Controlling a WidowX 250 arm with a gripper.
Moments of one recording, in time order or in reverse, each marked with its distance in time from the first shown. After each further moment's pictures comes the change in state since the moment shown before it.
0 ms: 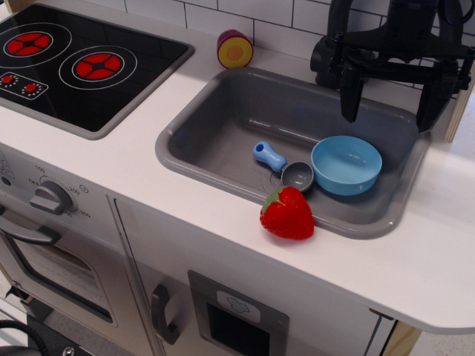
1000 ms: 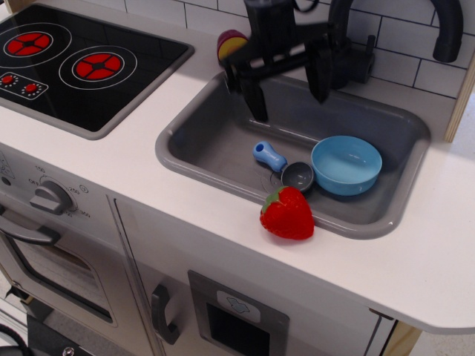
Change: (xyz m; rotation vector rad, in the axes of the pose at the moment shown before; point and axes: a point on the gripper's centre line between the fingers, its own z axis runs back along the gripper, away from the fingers) arm 0.033 0.093 -0.028 -0.199 -0.090 0.575
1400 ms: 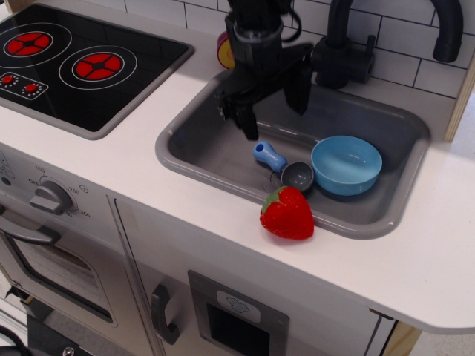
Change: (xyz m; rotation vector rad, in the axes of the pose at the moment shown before) arm 0.015 0.008 -0.034 0.061 -0.101 0.219
